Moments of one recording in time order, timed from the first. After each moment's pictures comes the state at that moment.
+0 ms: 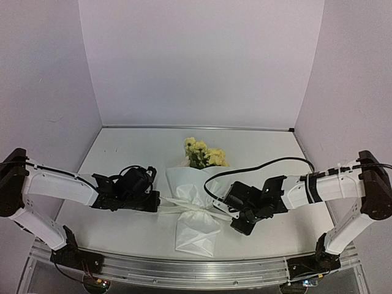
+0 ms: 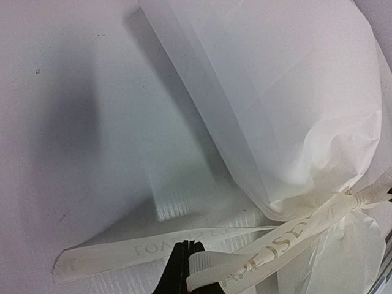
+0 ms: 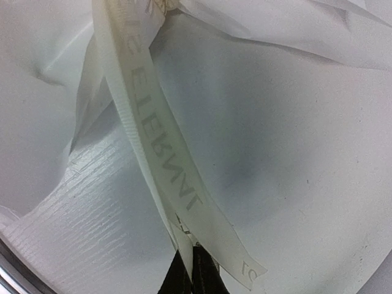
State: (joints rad) left arm -0.98 1.43 0.67 -0.11 -0.19 -0.73; right arm 1.12 1.58 0.90 -0.61 0.26 0.02
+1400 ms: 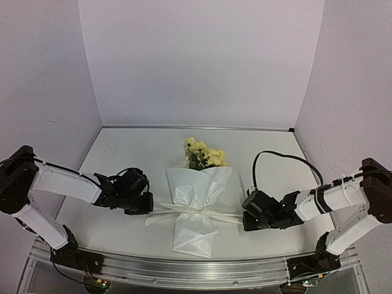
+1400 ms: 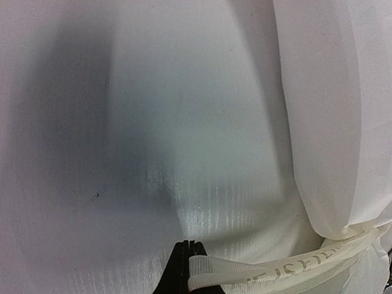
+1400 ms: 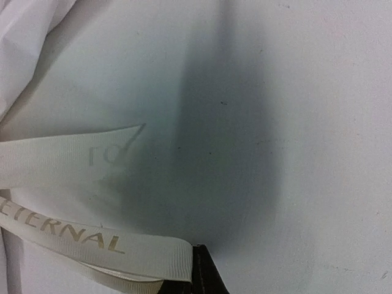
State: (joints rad) left arm -0.88 1.49 0.64 -0.15 -0.10 -0.88; right arm 1.02 1.48 0.55 -0.21 0.34 0.82
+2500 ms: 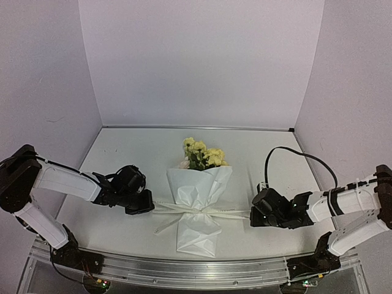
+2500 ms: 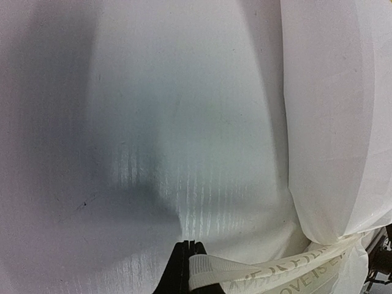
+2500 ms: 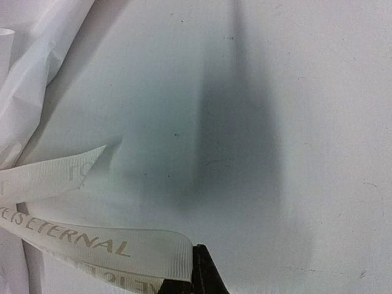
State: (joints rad) left arm -0.81 1.51 0.62 -0.08 0.03 -0.92; right arm 0.97 1.34 0.48 -0.19 0.39 0.84
